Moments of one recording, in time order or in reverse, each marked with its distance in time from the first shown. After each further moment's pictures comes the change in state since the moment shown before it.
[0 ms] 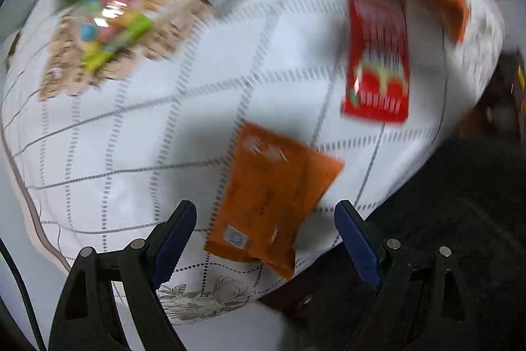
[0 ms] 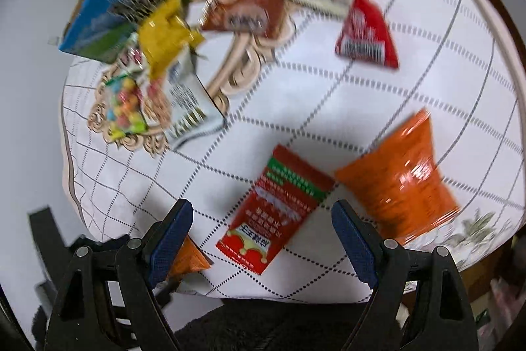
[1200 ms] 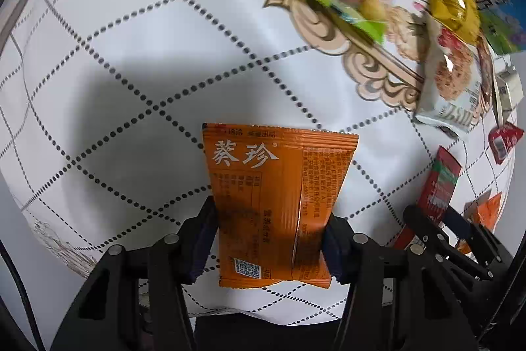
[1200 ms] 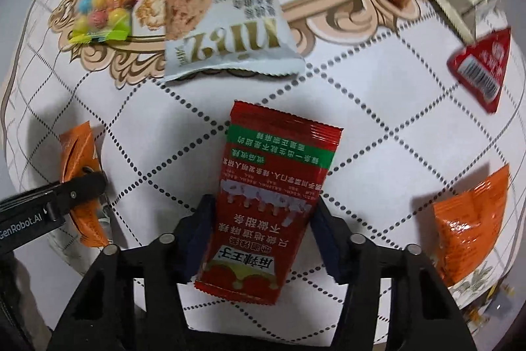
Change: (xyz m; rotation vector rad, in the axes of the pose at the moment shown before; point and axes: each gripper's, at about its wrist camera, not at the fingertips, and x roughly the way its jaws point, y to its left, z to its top) left arm 0.026 0.098 -0.022 -0.877 -0.093 -0.263; right arm 0.087 0.077 -0.029 -0.356 0.016 -0.291
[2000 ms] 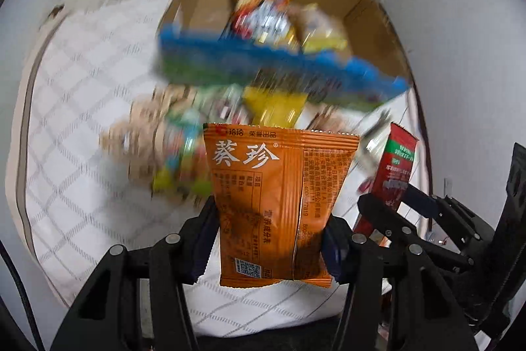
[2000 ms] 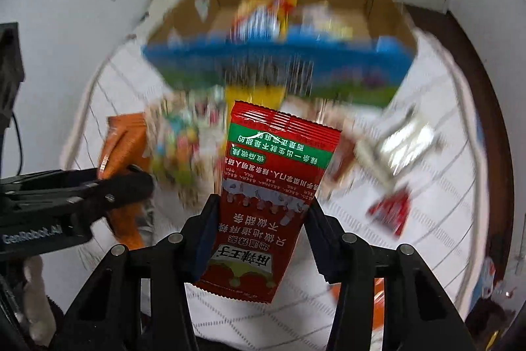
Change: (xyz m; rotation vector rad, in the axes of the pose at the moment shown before) left arm -0.182 -0.118 0.063 0.212 -0.261 -0.187; right arm -0.210 -0.054 0.086 -0.065 -0.350 0.117
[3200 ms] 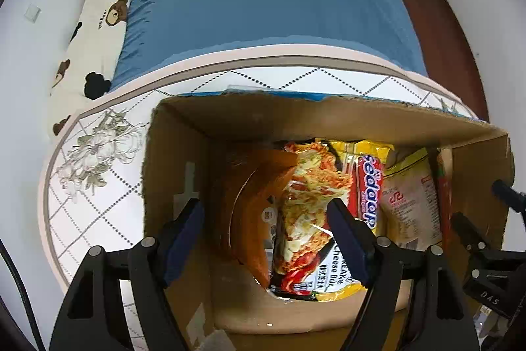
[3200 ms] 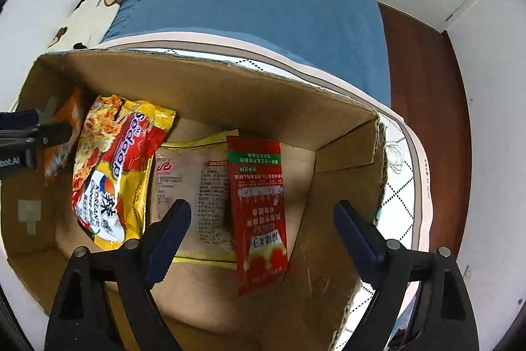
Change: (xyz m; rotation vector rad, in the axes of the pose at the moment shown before) left arm 0.139 0.056 0.308 0.020 0.114 0.299; right arm 0.196 -0.108 0.279 -0.076 0.219 -0.199
